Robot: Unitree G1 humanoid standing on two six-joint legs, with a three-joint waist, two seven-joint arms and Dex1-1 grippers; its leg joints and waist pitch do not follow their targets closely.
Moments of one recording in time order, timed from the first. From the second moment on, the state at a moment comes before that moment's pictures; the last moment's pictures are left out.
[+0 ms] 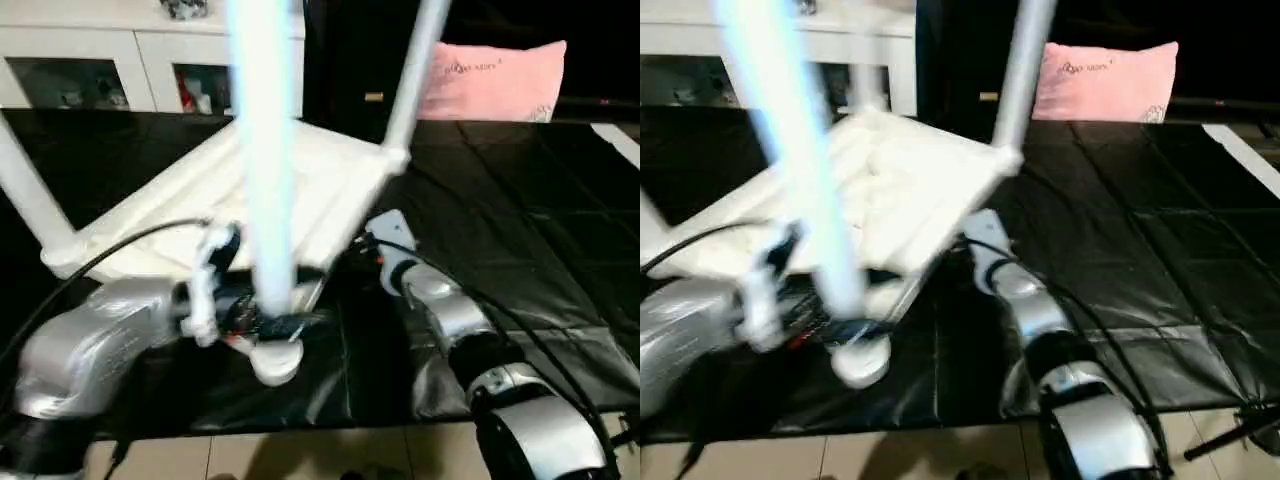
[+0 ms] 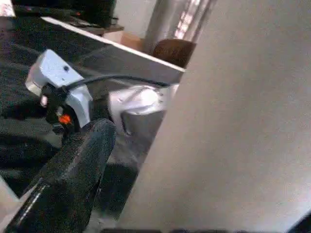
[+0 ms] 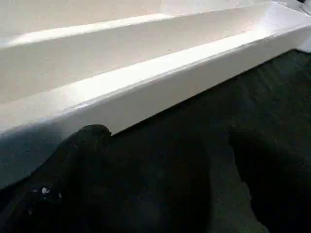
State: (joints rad) left arm -0.32 0.47 -0.06 -0.21 -0.63 0.75 -1.04; right arm -0.70 -0.05 0.11 0.95 -0.04 0.04 0.28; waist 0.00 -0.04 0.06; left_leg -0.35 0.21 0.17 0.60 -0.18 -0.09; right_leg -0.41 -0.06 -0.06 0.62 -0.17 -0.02
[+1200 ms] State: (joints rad) left arm -0.62 0.52 -0.43 0.50 -0.10 0.15 -1.20; right arm -0.22 -0.59 0.06 0.07 0.28 0.22 1.04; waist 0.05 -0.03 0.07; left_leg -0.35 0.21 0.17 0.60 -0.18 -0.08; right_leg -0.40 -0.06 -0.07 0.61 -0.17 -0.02
